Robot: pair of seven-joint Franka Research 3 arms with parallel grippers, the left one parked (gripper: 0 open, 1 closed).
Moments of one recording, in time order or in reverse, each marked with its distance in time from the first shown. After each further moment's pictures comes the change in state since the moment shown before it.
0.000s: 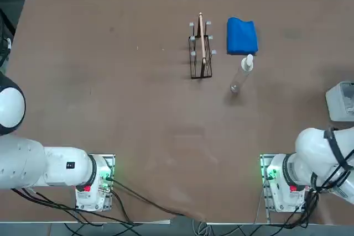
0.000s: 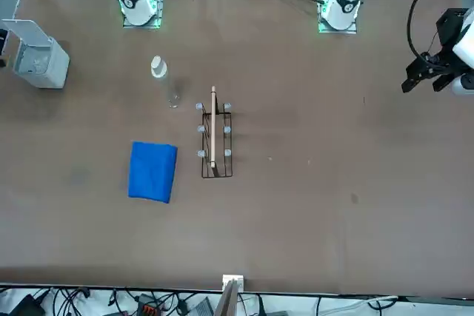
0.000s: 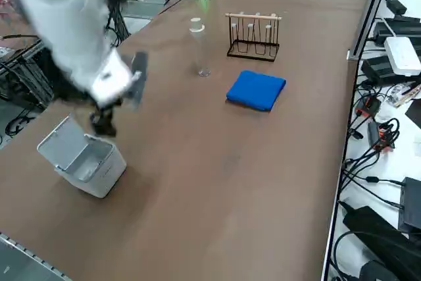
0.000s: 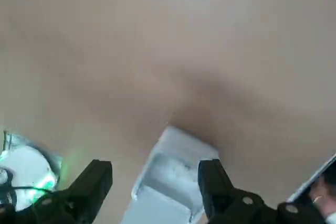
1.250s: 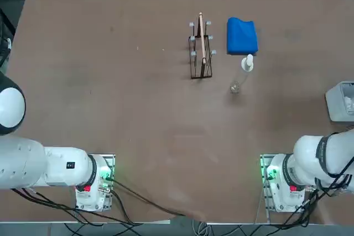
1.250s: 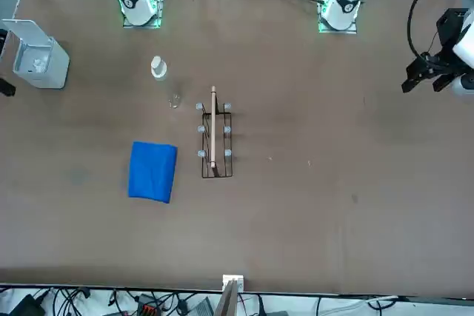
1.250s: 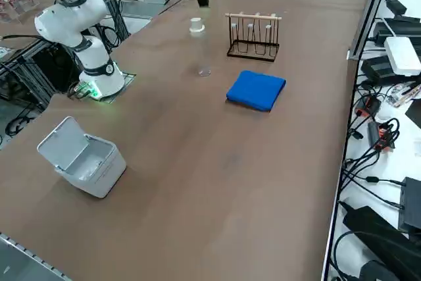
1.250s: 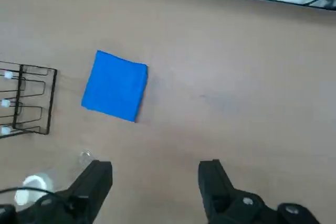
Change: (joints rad) arm 0.331 -0.144 0.058 0.183 0.148 -0.017 0.658
